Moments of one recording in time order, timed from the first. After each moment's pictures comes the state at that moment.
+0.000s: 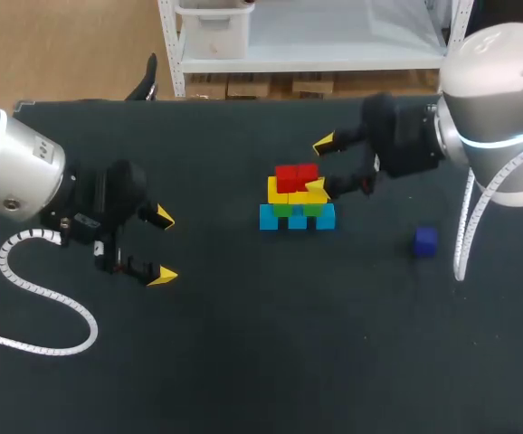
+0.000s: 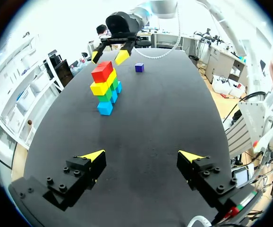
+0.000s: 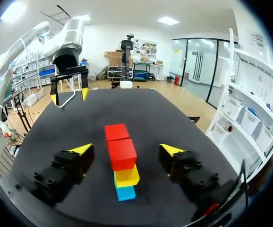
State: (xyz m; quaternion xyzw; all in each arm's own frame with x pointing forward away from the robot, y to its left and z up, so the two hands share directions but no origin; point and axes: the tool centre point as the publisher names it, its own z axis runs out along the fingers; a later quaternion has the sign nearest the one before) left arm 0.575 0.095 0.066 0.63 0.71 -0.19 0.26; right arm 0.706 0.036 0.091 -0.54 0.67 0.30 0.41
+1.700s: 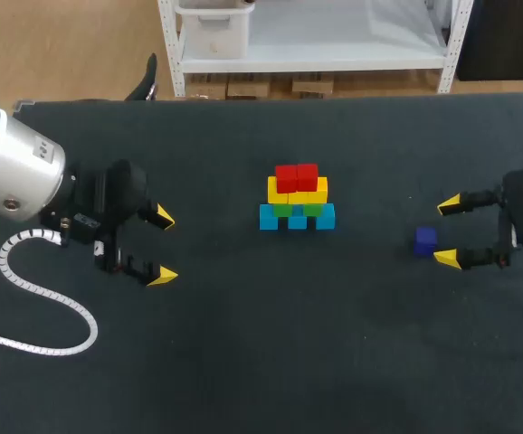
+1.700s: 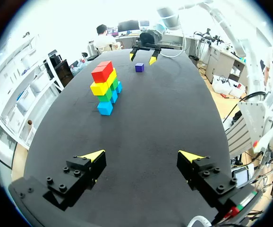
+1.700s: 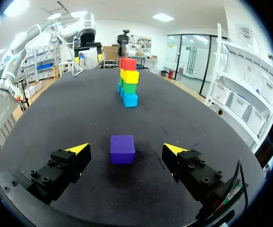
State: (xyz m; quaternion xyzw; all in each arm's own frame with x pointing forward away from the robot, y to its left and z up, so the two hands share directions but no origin) left arm 0.575 0.095 0.066 0.63 0.71 -0.19 0.26; right arm 0.642 -0.153 0.004 -0.54 0.69 0.27 0.41
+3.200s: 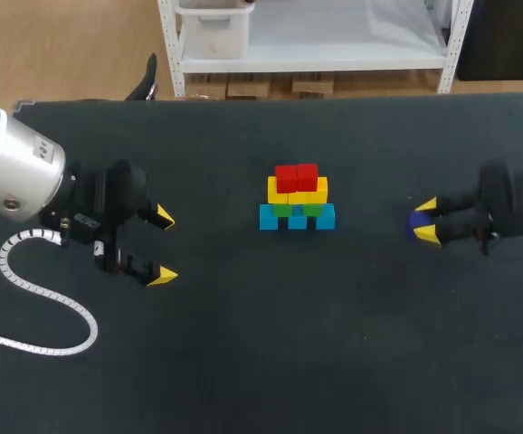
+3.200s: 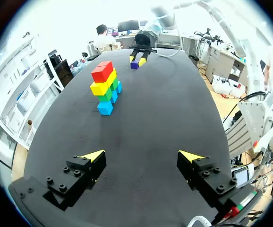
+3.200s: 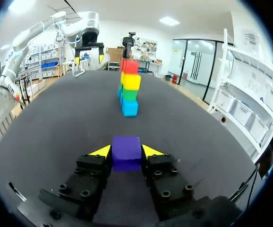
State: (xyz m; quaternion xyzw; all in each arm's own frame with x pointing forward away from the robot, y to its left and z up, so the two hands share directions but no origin) left arm 0.575 0.095 0.066 0.63 0.71 -0.19 0.26; right arm 0.662 -0.123 0.014 -0.55 0.67 0.28 0.41
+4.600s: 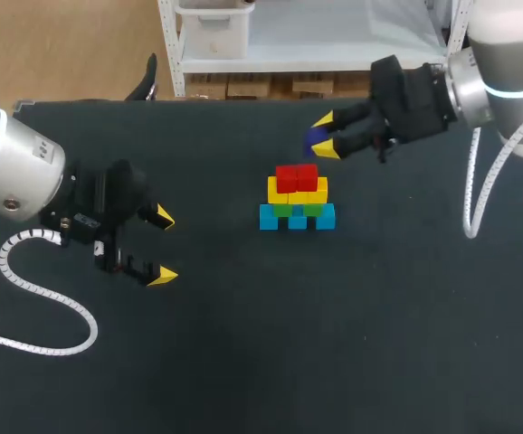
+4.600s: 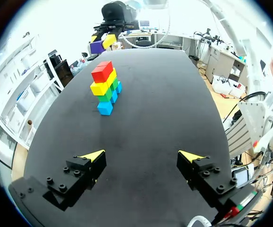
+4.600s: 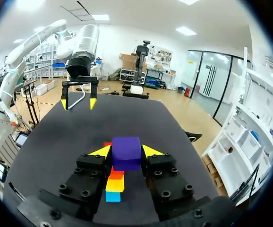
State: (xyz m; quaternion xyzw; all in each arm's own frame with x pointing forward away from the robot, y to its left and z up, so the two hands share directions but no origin) left arm 0.575 0.095 0.066 0.63 0.71 -0.19 0.26; right arm 0.713 0.037 0.137 -0.61 0.61 0.30 0.41
